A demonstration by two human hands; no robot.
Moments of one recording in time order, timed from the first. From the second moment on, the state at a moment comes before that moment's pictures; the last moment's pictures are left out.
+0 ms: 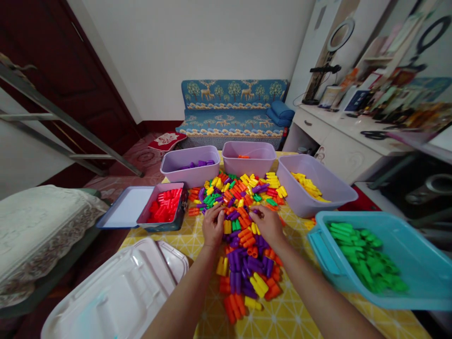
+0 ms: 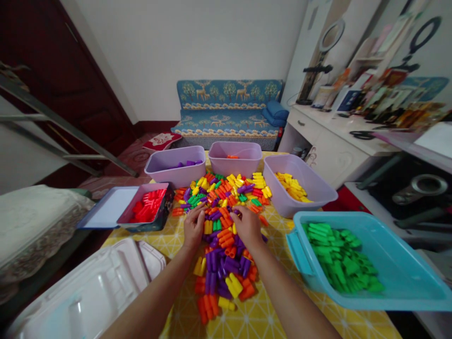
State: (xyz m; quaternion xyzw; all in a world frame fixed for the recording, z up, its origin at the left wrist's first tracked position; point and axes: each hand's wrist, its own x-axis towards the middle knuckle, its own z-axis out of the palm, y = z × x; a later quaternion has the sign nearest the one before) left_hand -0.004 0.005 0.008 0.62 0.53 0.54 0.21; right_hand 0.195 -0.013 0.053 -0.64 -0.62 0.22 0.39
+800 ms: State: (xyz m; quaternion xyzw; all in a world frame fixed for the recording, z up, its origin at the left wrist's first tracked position) left_hand -0.005 0.005 0.007 0.62 0.53 0.54 0.20; right_hand 0.248 0.038 0.131 -0.32 -0.02 0.36 0.87
